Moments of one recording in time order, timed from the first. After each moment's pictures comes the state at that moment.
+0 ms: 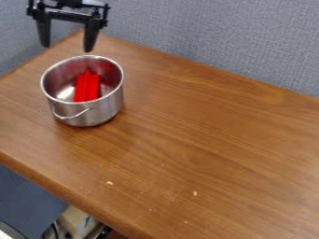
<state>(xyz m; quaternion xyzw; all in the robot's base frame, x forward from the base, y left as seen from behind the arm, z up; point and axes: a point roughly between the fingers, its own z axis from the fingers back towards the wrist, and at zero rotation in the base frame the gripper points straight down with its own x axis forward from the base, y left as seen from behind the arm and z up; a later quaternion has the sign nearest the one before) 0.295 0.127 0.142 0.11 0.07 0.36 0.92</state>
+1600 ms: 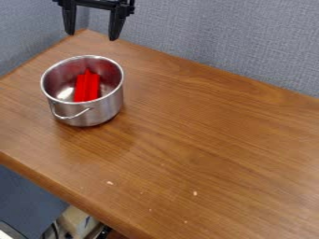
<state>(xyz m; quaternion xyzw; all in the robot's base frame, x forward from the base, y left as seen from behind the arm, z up) 0.308 0.107 0.151 0.10 0.06 0.35 0.93</state>
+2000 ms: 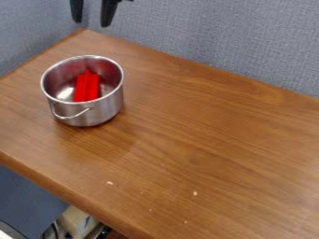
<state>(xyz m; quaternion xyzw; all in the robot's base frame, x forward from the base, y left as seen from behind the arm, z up) 0.315 0.106 0.168 0.11 0.06 0.34 0.93</state>
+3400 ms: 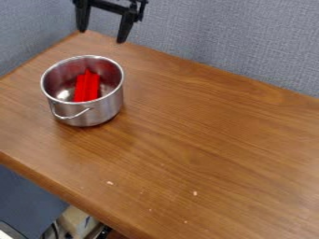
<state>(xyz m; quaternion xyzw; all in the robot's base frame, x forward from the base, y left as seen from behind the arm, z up) 0.333 0.112 0.133 0.13 0.08 0.25 0.96</state>
